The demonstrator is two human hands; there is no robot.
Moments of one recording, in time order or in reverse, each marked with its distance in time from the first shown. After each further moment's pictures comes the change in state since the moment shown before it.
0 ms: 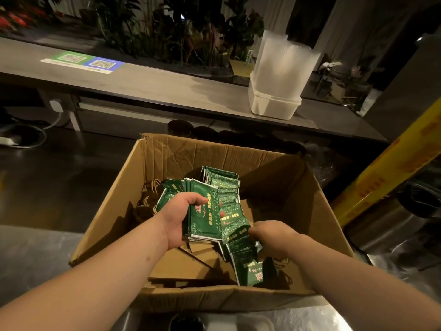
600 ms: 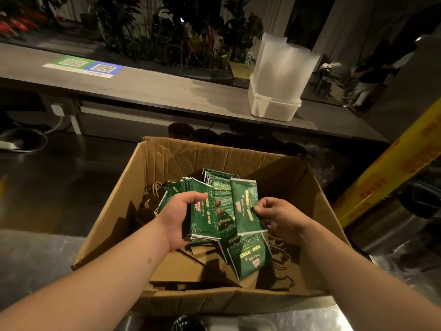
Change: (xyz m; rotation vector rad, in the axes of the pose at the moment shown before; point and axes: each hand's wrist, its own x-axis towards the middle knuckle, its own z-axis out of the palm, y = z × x) left_hand -0.001 0.001 -0.003 -0.074 -0.024 0.033; right_hand -0.015 0.004 -0.041 1.770 0.189 0.130
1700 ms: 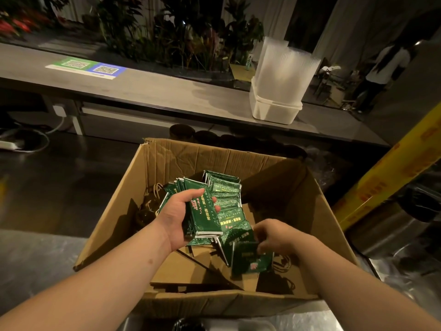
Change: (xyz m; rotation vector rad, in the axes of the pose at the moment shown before) left_hand 0.003 0.002 -0.001 -0.096 0.029 0.081; right_hand 0.014 0.032 -0.009 -1.243 -0.044 0.015
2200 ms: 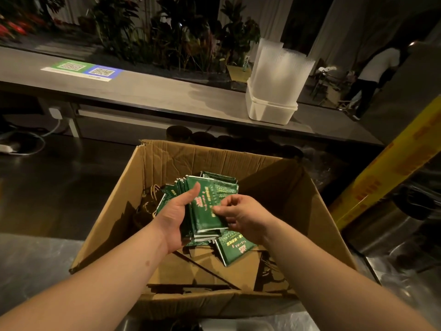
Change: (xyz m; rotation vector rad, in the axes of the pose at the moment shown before) left_hand -0.007 -0.001 0.003 0.057 -0.045 -0.024; right_hand -0.011 -0.100 -0.017 1.244 0.018 -0.086
